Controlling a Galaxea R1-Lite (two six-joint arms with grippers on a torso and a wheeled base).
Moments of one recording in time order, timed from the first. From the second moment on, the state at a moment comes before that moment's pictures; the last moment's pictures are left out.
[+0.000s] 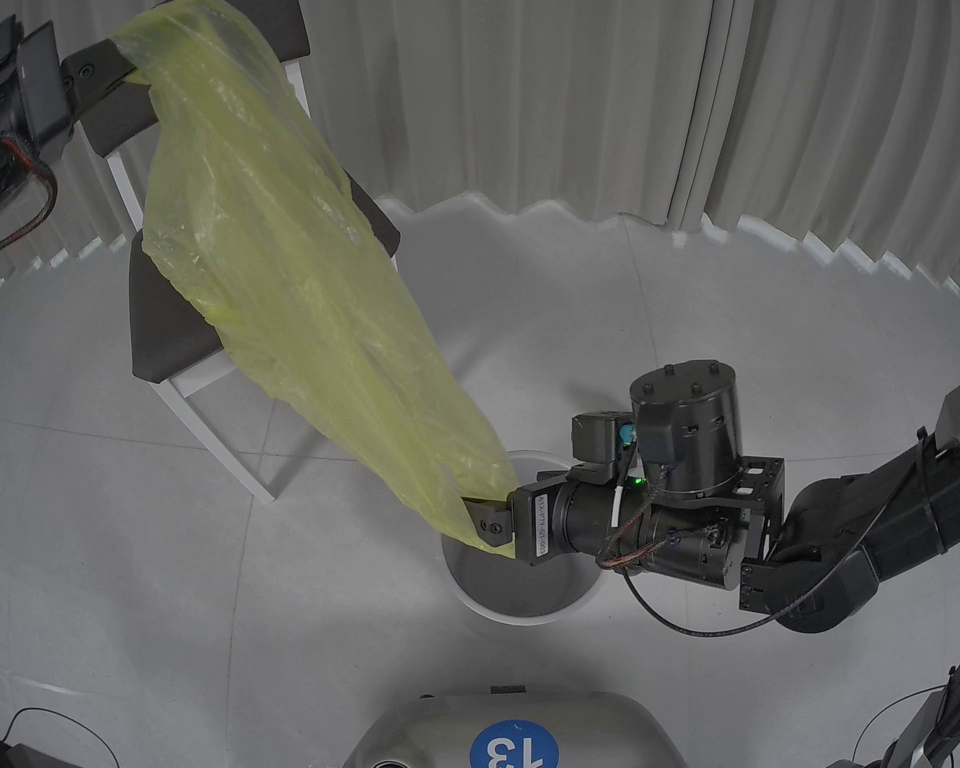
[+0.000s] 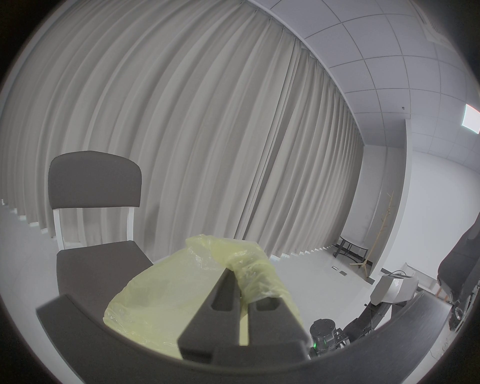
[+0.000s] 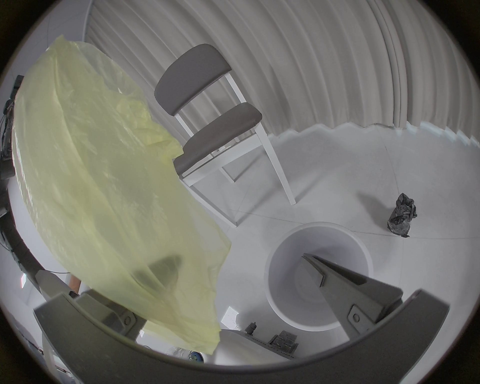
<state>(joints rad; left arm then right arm) -0.52 1.17 -1.25 -0.20 -0.14 -0.08 0.80 1.91 -0.95 -0.57 -0.04 0.34</state>
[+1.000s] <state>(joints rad) -0.52 1.17 -1.25 -0.20 -0.14 -0.08 0.80 1.91 -0.86 -0.65 -0.04 0.34</state>
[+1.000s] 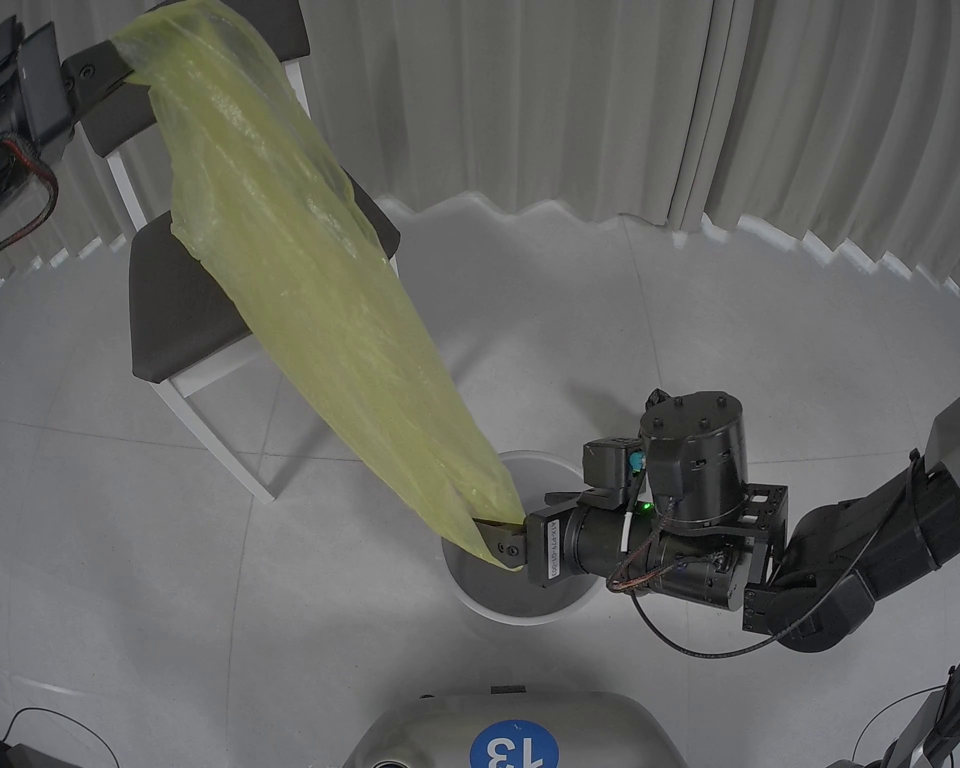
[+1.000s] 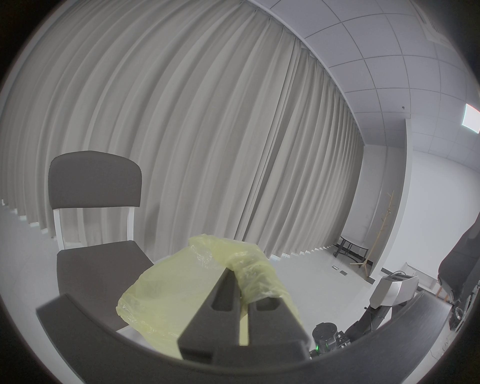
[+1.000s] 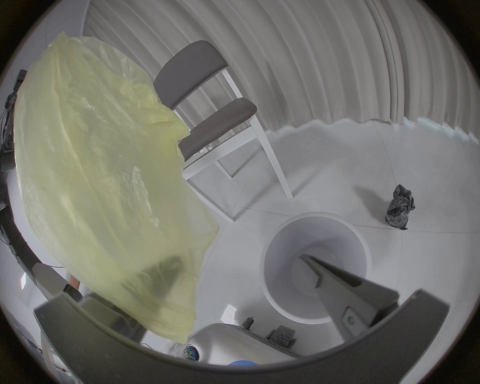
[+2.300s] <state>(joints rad) -0.51 1.06 -1.16 0.20 -0.14 -0.04 0.72 1.56 -0.81 -0.33 -0.08 0.32</state>
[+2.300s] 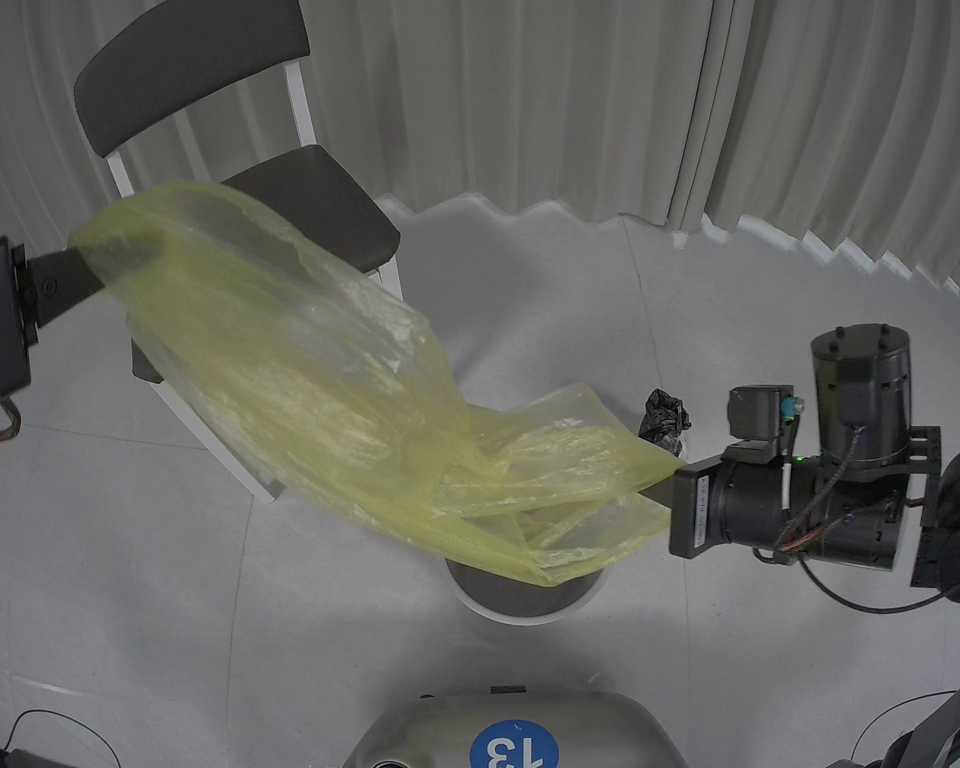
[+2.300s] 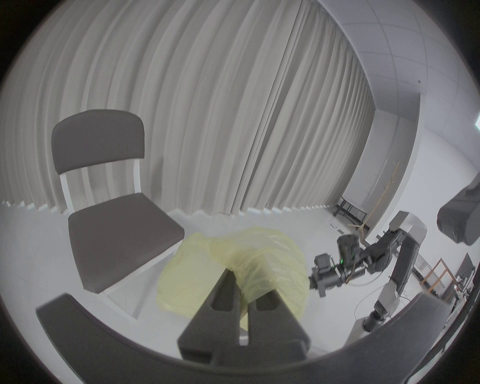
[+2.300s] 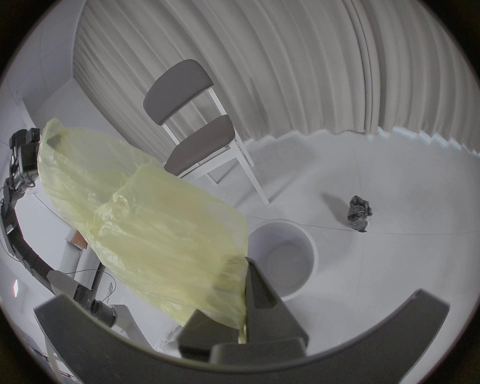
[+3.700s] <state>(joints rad) -0.43 1.07 -0.70 -0.27 -0.24 -0.15 0.52 1.10 -0.67 -0.07 -0.08 0.23</state>
